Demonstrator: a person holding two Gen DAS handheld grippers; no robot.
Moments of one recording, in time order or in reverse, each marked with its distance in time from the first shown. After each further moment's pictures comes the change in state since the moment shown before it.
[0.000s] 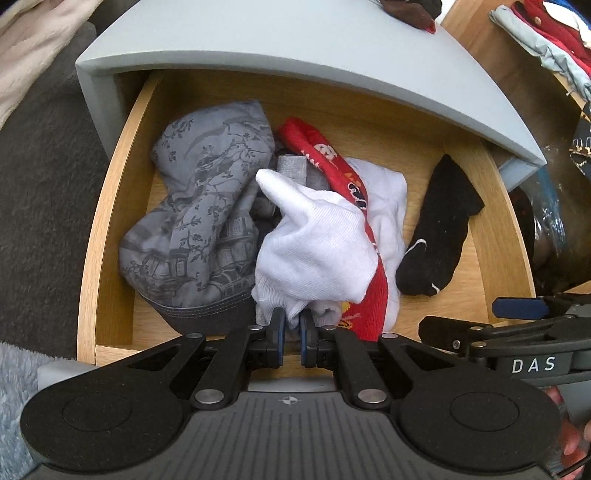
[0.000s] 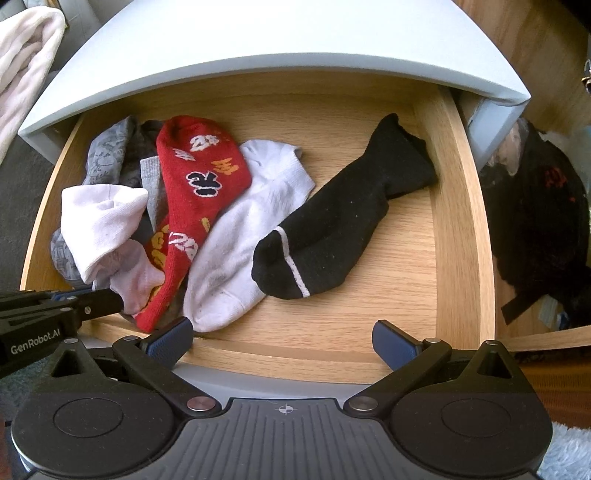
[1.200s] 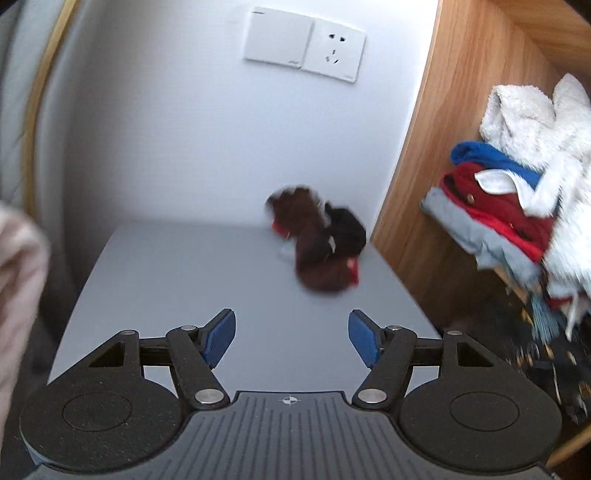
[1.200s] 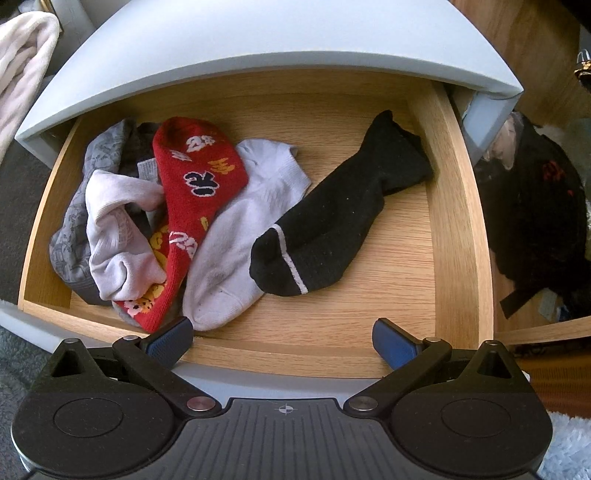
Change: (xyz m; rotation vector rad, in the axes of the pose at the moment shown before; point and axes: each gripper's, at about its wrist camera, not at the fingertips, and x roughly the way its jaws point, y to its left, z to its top) left arm -0.074 -0.092 0.170 0.146 -0.588 -0.052; right arm -0.004 0.001 0.002 0.015 0.008 -0.017
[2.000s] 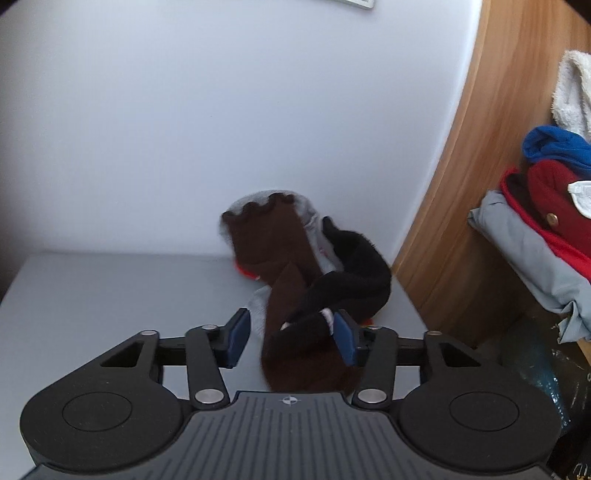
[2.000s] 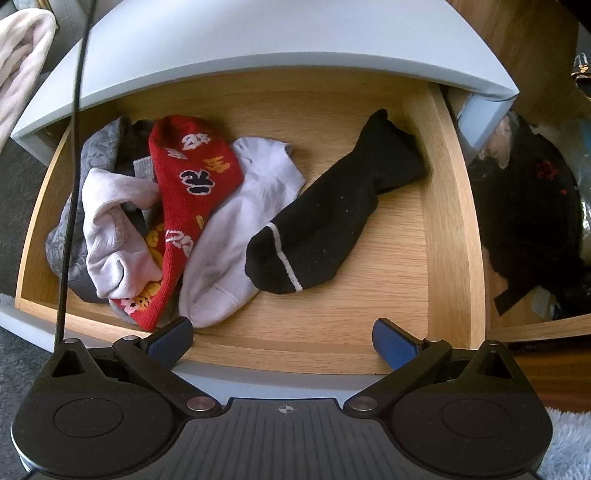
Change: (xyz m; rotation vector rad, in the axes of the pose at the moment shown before) left arm 0.181 -0.026 0.056 0.013 0.077 0.008; right arm 0.000 0.001 0.000 0.000 0.015 -0.012
